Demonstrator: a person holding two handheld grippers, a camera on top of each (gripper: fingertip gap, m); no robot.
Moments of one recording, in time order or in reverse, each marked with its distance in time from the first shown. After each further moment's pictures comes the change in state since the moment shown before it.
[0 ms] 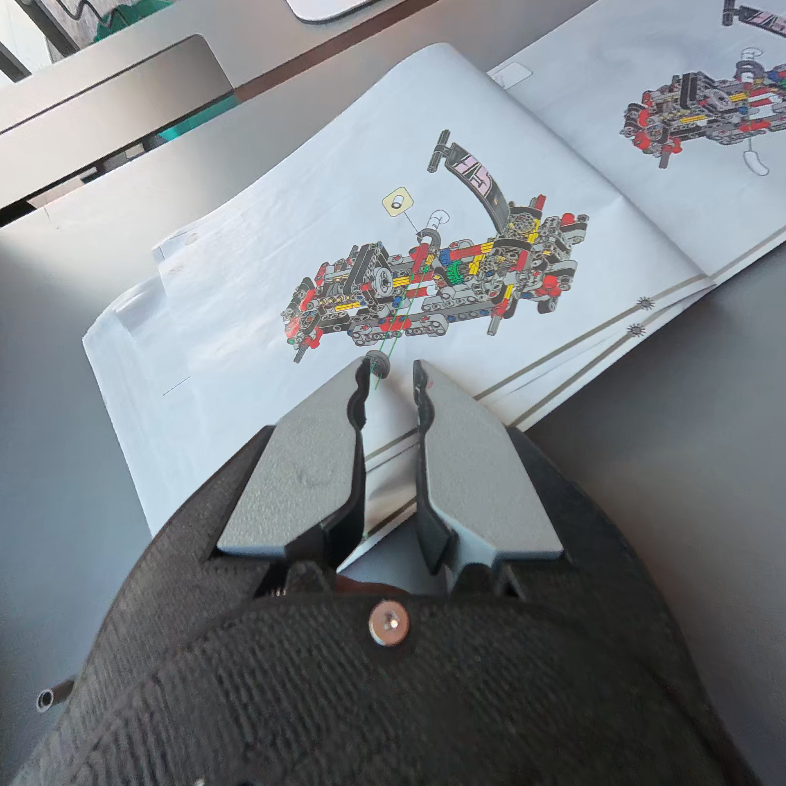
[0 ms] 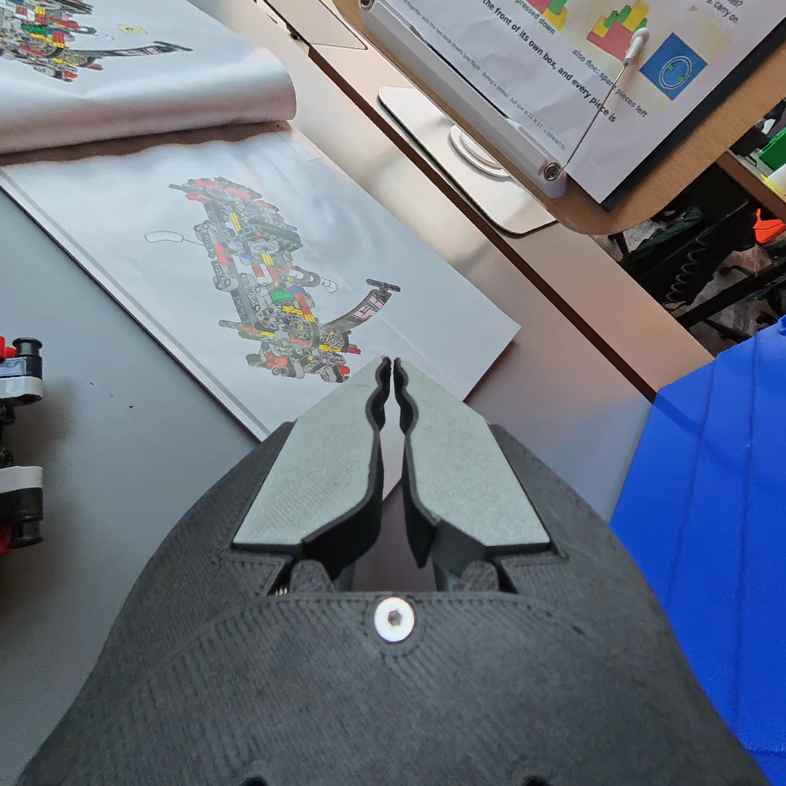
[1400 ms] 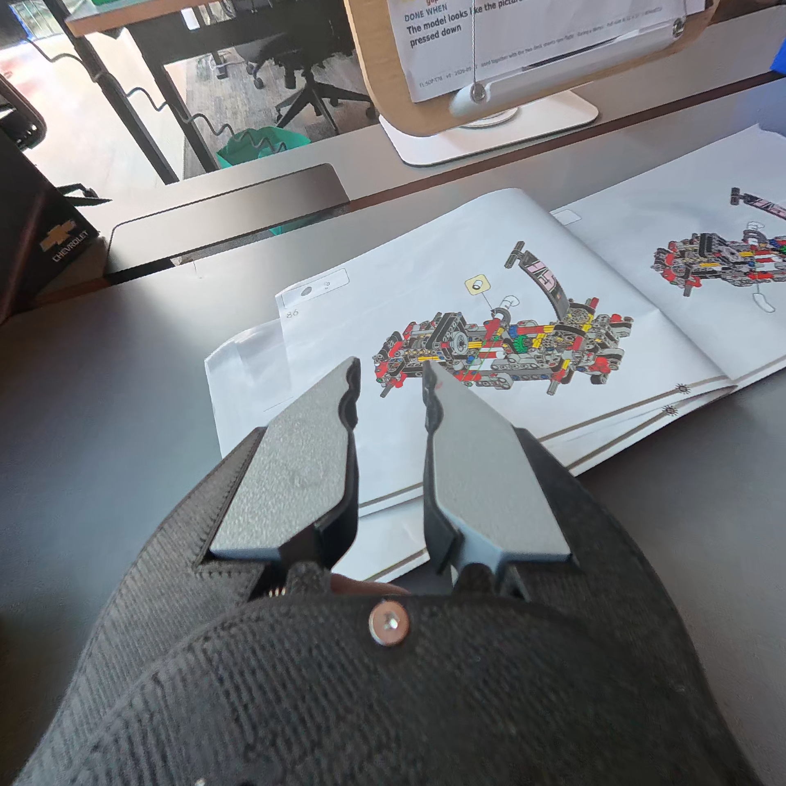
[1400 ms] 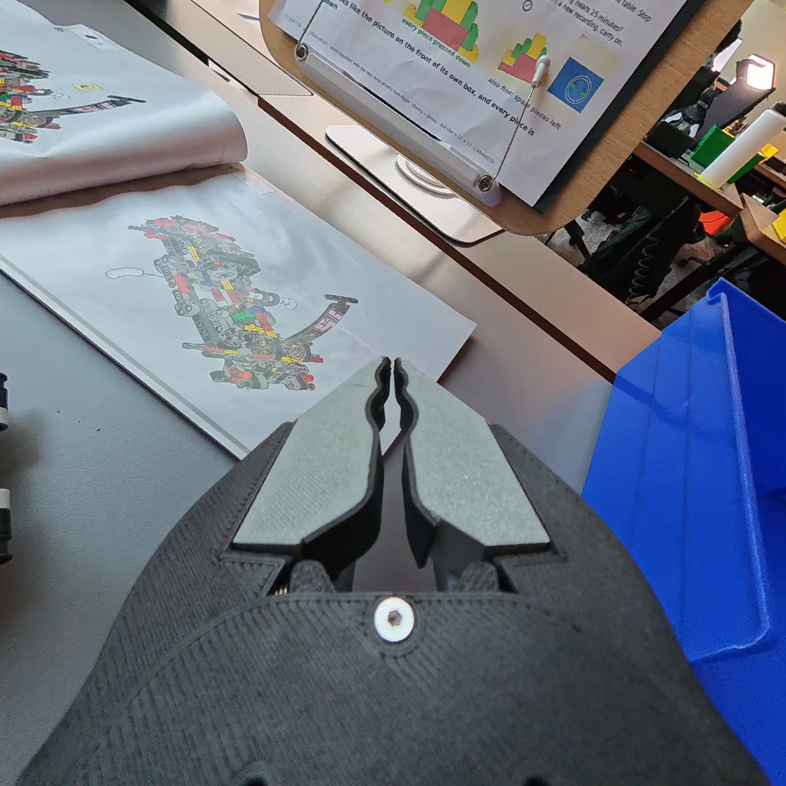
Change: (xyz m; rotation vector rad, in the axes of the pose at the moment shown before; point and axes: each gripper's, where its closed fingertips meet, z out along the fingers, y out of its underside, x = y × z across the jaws) left arm -0.040 -0.032 -0.028 0.215 -0.128 -0.102; right arm 0.022 -0.003 -0.011 0.067 0.086 0.081
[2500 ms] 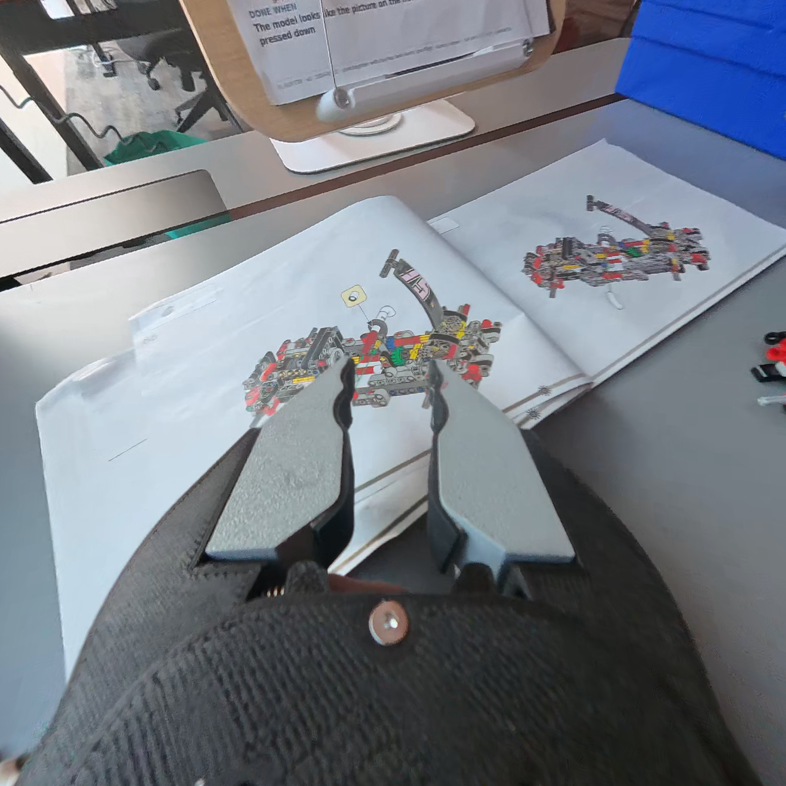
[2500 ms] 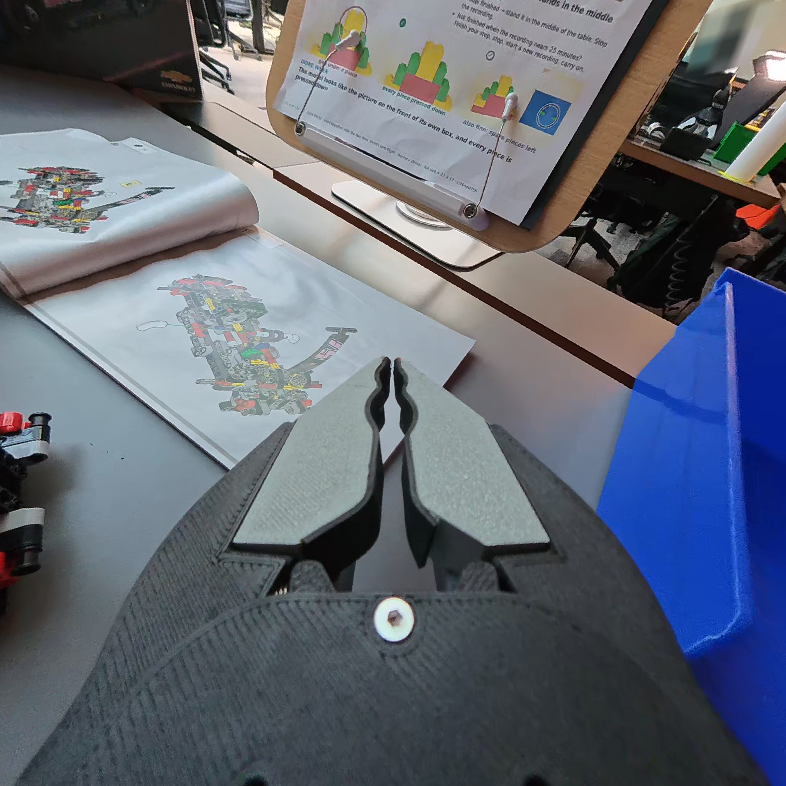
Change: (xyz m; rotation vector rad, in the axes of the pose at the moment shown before) left arm 0.069 -0.002 0.013 0.018 0.190 -0.007; right arm 0.011 -0.010 -0.006 0.100 -0.053 0.128
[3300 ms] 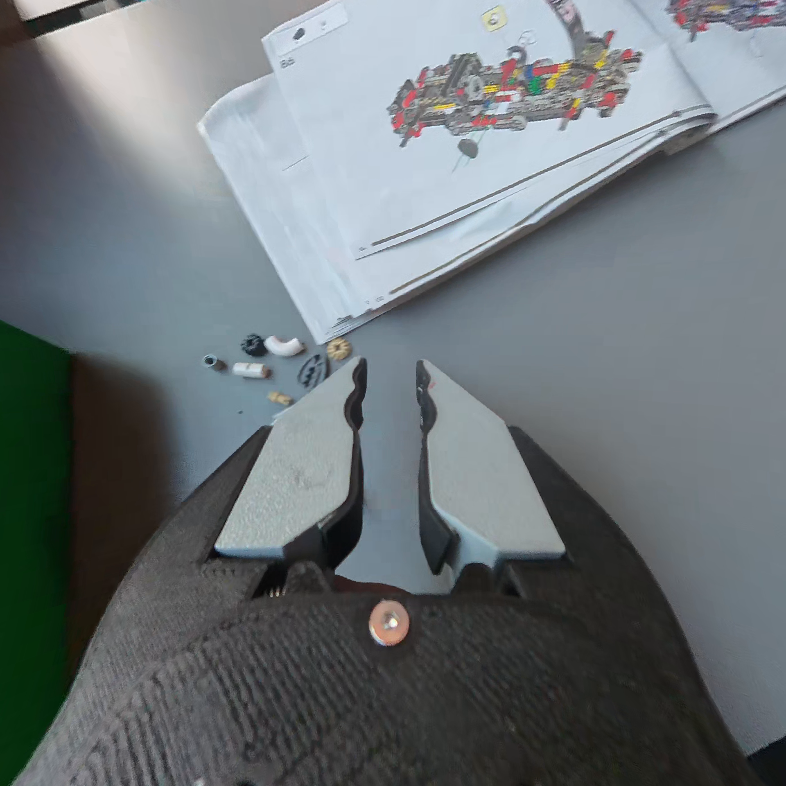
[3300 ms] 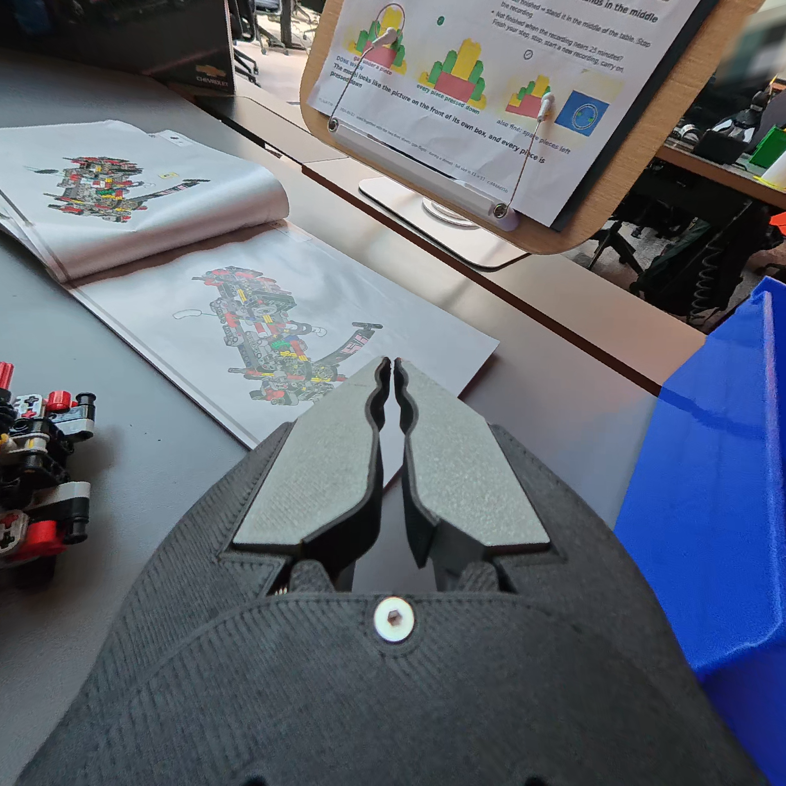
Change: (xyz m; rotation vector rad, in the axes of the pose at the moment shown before) left arm -0.070 0.084 -0.140 -0.342 -0.063 -0.046; right arm -0.015 0.001 -0.003 -0.007 -0.052 -0.020
